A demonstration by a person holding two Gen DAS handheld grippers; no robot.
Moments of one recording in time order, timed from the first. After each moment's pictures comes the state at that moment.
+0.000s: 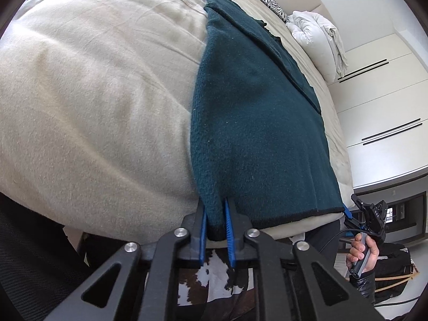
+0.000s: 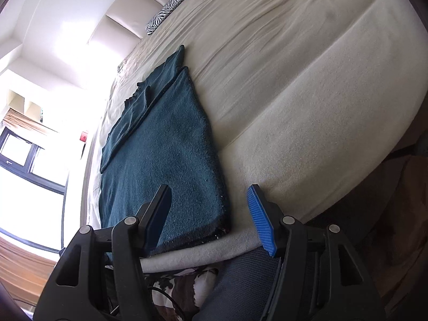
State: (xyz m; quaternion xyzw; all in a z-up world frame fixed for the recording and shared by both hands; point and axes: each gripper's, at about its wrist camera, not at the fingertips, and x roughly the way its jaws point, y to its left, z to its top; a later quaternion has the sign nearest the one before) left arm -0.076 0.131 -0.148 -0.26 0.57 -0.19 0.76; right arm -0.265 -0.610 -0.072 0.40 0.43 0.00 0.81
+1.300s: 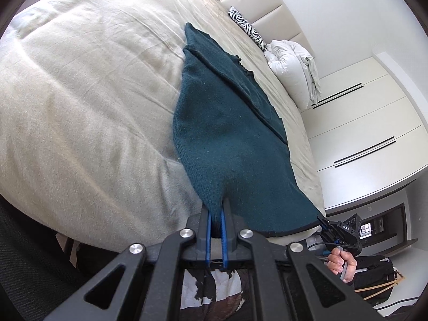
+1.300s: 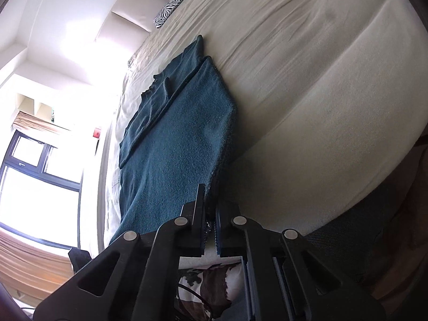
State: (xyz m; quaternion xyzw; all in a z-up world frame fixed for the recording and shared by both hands) left arm -0.086 0.165 -0.106 -0.33 0.49 -0.23 0.78; right arm -0.254 -0.582 -0.045 0.41 0.43 0.04 0.80
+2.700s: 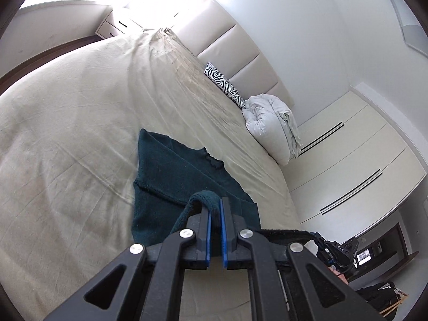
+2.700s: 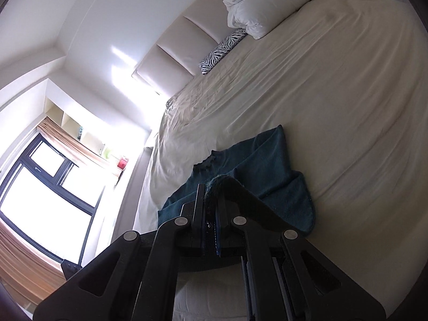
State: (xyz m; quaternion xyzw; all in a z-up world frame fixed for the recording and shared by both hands) left arm 0.075 0.176 0.007 -0.35 0.35 -0.22 0.84; right arm -0.082 -0.582 0.088 0.37 0.30 0.06 0.88
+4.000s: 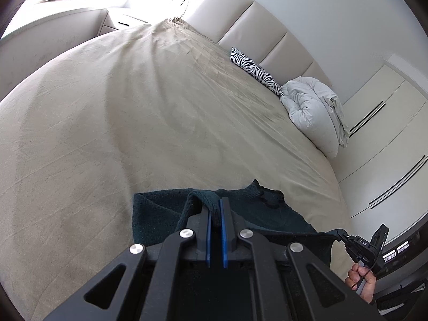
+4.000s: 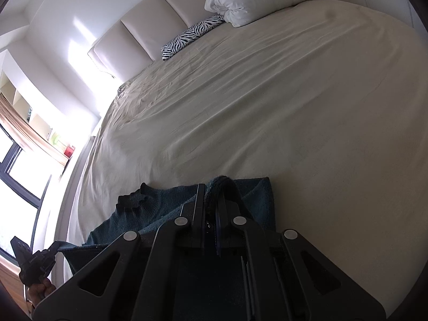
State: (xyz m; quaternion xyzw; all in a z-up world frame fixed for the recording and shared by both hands) left arm 0.302 0.120 -0.059 -0.26 0.41 -0.16 0.86; right arm 0.170 -0.594 -0.025 0.29 0.37 -0.03 0.88
